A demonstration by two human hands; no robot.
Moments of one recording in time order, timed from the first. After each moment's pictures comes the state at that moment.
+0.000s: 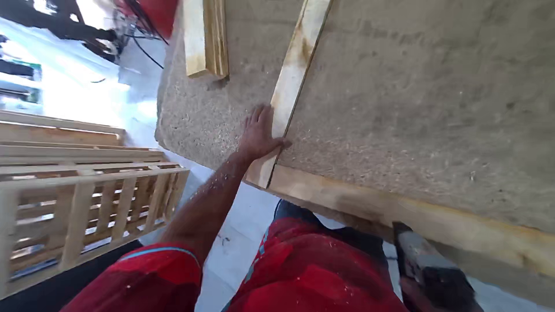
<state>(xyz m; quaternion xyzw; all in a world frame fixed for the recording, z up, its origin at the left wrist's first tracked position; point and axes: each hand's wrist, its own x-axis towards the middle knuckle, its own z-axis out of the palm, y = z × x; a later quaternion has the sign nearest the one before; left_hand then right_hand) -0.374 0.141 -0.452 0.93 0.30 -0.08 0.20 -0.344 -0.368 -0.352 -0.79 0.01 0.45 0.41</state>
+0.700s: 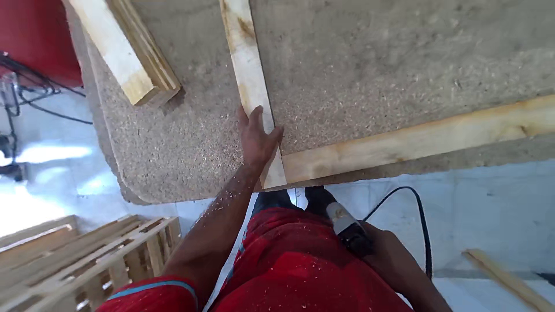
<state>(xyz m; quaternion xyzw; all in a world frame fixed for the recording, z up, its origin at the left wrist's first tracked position) -0.384 0.133 -0.469 0.90 0.31 -0.03 0.31 -0.489 -0.210 -0.361 -0.82 -0.04 0.51 0.24</state>
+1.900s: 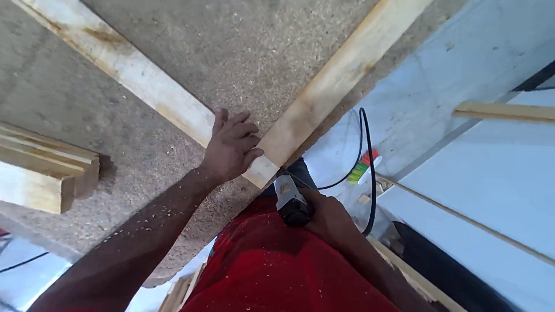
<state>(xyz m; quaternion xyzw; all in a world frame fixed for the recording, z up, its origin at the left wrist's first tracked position) -0.365 0.180 -0.481 0.85 -0.44 -0.16 0.26 -0.564 -0.040 -0.387 -0.82 0.17 0.44 0.32</state>
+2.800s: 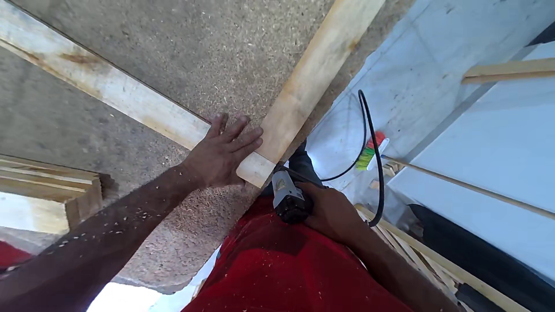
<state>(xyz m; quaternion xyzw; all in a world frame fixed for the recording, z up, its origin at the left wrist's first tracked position) -0.343 0.192 -0.475 0.73 -0.64 -0.22 0.09 -0.568 -0.037 -0.387 -0.84 0.16 0.41 0.32</state>
